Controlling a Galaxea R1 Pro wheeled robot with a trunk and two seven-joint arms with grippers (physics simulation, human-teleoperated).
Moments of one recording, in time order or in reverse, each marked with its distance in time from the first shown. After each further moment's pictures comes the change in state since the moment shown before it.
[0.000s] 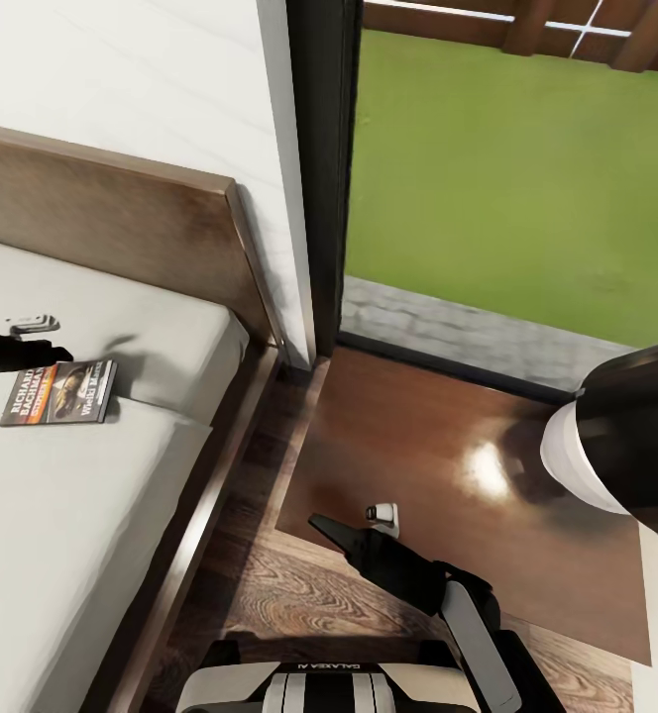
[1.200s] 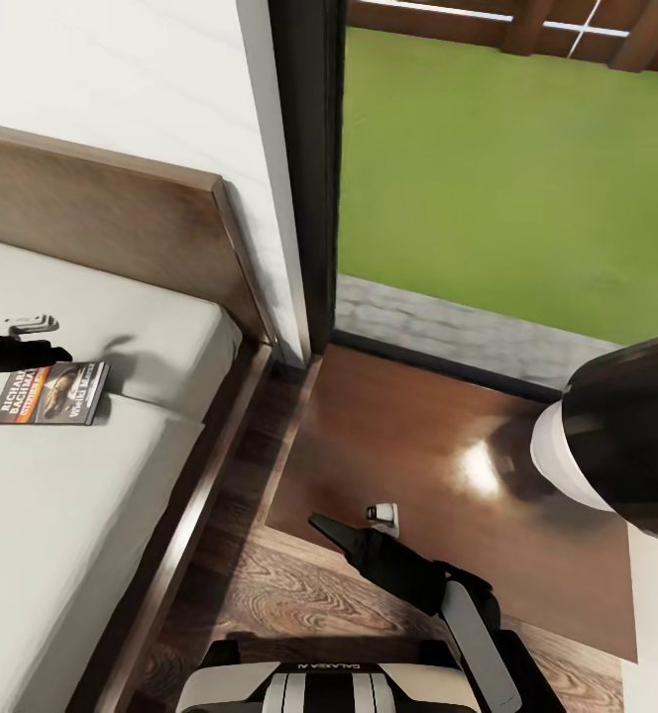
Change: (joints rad) left arm 0.000 0.002 0.000 0.000 -0.001 0.000 0.000; right arm 0.000 0.000 0.000 0.000 -0.001 0.000 0.000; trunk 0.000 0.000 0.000
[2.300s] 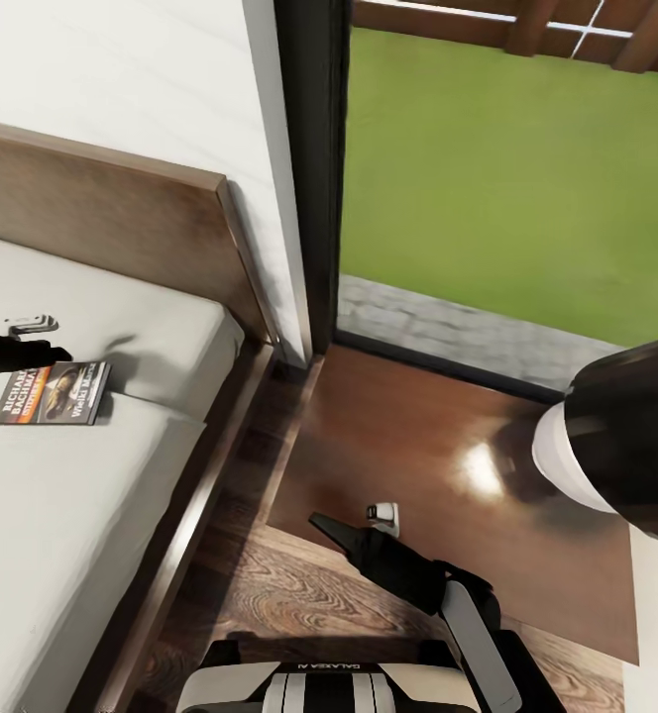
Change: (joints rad) left arm 0.000 0.001 0.001 0.000 0.002 0.000 0.000; right arm 0.000 0.000 0.000 -0.004 -0.001 -0.006 -0.004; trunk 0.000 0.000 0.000
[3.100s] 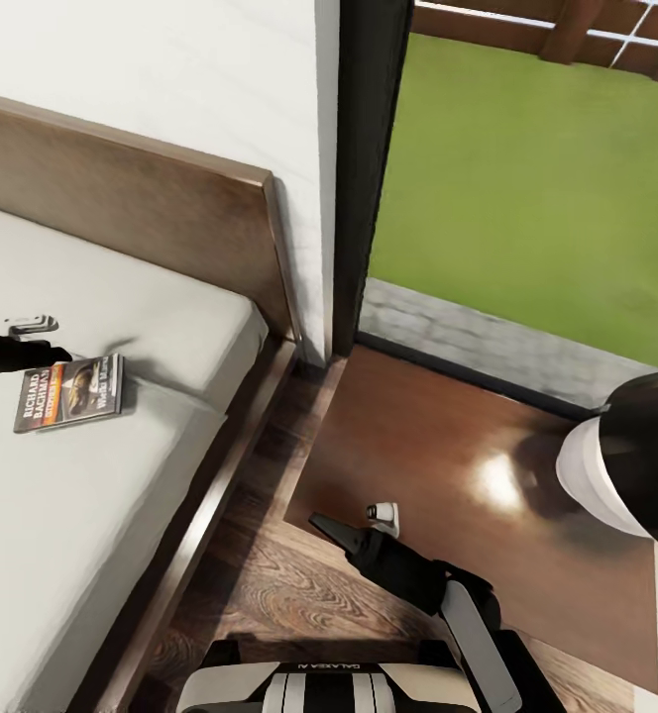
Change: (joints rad) left arm 0.000 0.000 -0.002 0.000 -0.001 0.000 0.000; right arm 0.000 0.000 0.000 0.000 0.002 0.003 0.002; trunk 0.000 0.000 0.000
